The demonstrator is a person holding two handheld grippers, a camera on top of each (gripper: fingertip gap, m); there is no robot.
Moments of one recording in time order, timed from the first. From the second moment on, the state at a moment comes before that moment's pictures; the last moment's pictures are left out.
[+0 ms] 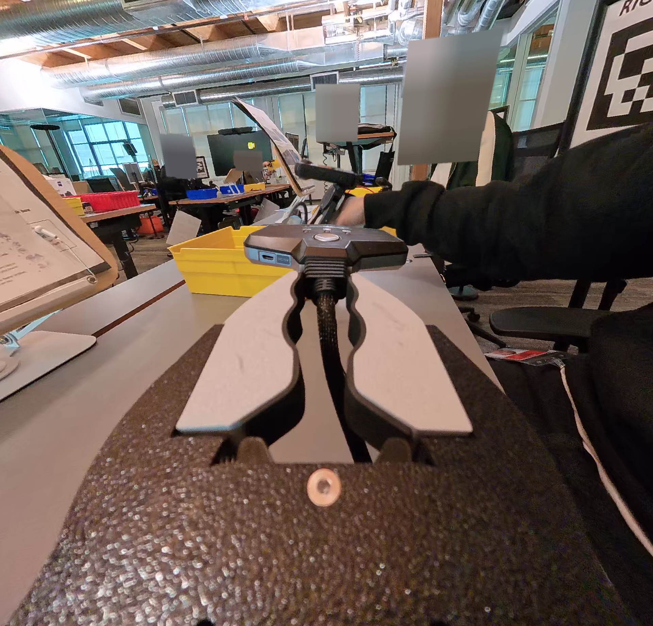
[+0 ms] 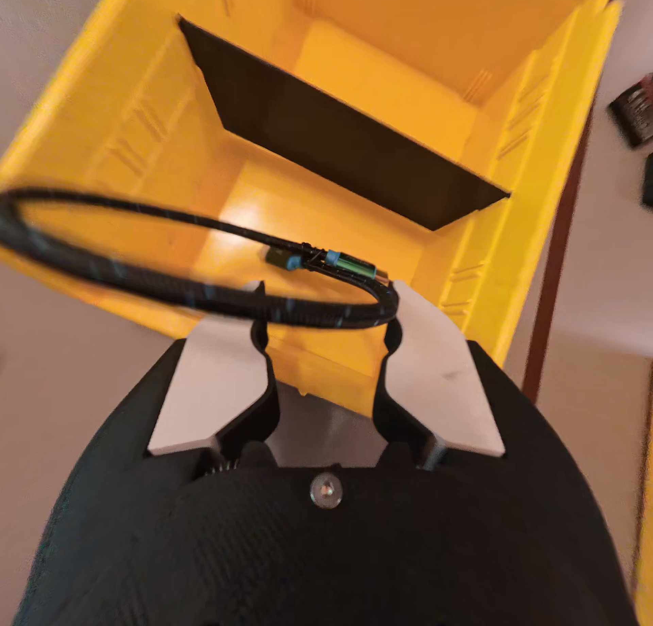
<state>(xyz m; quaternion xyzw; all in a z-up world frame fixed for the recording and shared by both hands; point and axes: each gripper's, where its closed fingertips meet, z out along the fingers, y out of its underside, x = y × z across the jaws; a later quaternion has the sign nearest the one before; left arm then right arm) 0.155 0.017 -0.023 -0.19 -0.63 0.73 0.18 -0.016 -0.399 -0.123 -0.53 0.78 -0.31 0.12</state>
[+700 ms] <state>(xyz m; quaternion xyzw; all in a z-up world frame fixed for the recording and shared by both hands) 0.168 -0.002 -0.034 -0.10 -0.67 0.70 0.22 -0.068 -0.390 -0.097 -0.59 0.75 -0.31 -0.05</state>
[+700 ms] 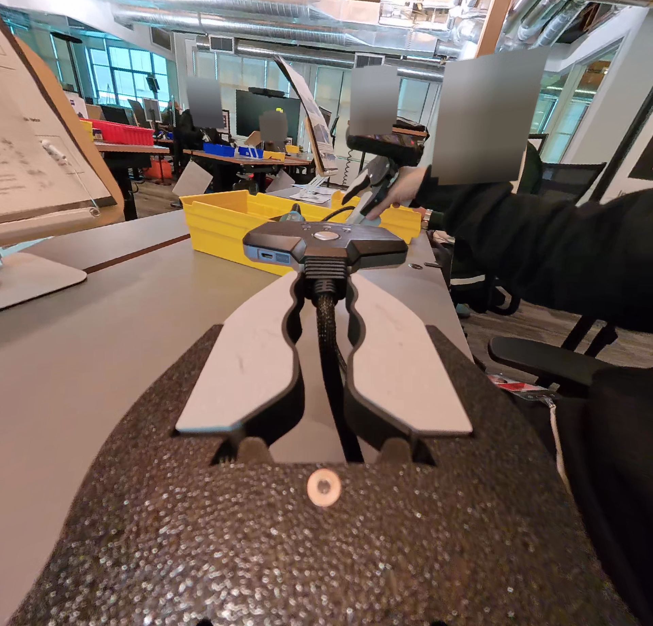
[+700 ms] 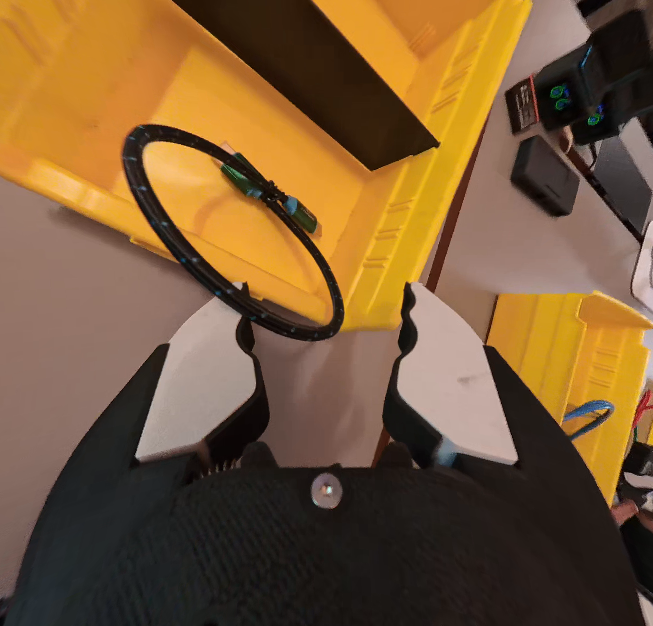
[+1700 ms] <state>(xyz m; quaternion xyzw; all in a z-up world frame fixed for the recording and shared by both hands) 0.170 -0.009 -0.047 -0.07 -0.68 0.68 0.25 0.013 -0.348 -0.127 -0.67 0.65 -0.36 0.04</state>
